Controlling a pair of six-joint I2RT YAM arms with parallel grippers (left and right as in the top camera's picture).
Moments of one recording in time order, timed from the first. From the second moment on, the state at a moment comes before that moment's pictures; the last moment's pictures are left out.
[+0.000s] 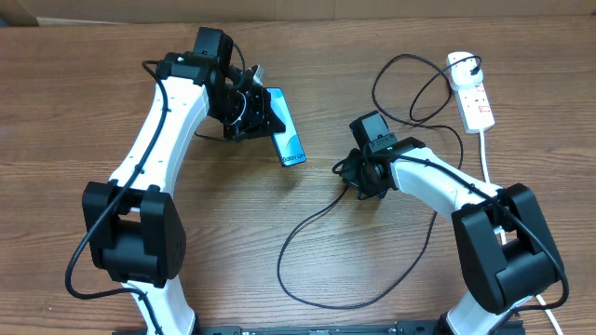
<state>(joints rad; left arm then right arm) -0.19 1.97 1.73 -1.13 0.67 -0.33 0.42 1.83 1.05 -0.52 -0.11 0.91</state>
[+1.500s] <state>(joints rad) -0.19 1.97 1.73 -1.13 0.67 -0.34 0.42 1.84 1.06 -0.53 -0.13 0.91</state>
